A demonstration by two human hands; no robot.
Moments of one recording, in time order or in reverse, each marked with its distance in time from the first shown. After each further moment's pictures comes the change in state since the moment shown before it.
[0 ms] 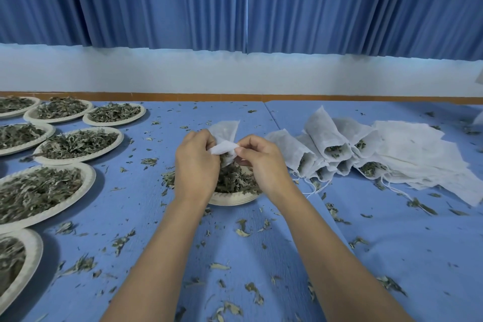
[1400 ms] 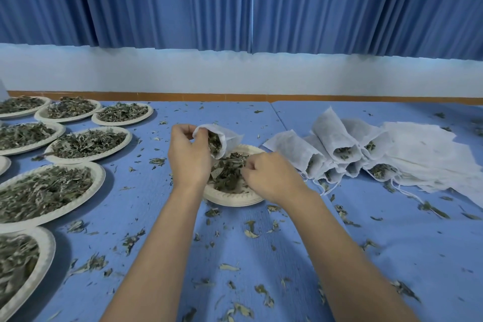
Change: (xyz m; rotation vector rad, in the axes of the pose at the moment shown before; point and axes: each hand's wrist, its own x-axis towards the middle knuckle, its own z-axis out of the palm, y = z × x) left_hand 0.015 0.002 -0.012 -0.440 0.118 -0.376; right_hand 0.003 0.003 -0.004 -0.950 -0.165 -0.029
